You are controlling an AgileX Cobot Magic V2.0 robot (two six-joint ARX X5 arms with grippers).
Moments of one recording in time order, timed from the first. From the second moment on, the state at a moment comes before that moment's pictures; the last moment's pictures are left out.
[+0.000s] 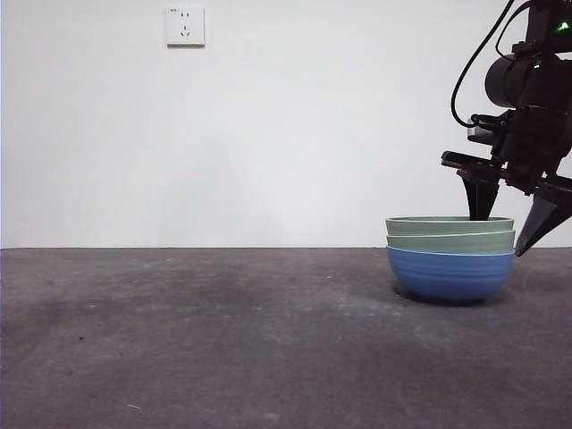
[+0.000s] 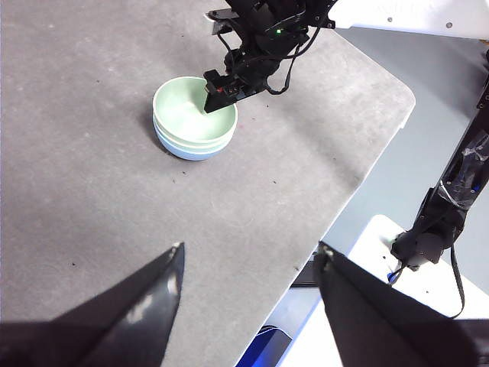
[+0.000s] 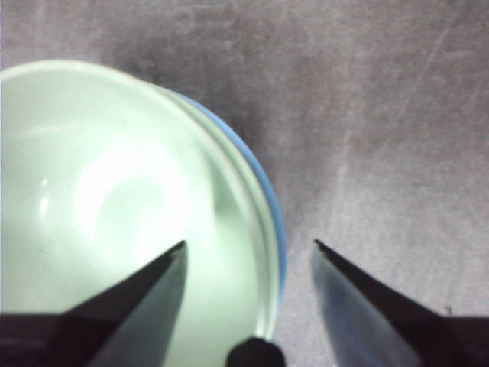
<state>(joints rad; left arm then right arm) -0.52 1.26 1.92 -1.34 0.42 0.02 0.07 1.90 1.47 -0.79 -0.18 0.13</state>
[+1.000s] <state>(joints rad) -0.52 1.26 1.92 -1.34 0.42 0.03 0.10 1.45 1.47 -1.25 -0.30 0.05</state>
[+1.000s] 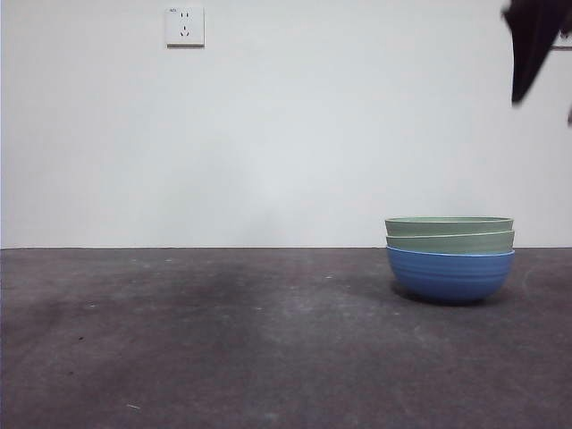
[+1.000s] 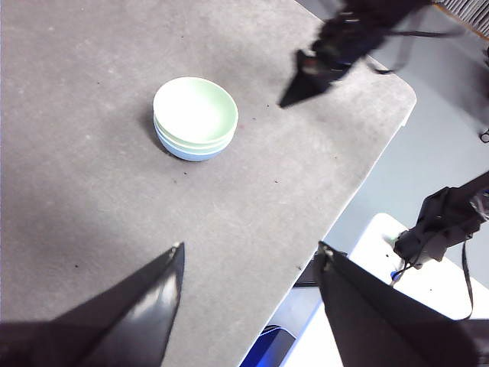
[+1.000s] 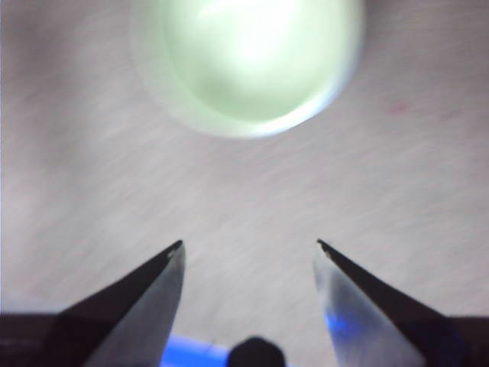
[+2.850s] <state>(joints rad) -0.50 1.26 1.92 -1.33 0.40 0.07 0.29 1.06 1.47 -1.36 -0.31 0.00</state>
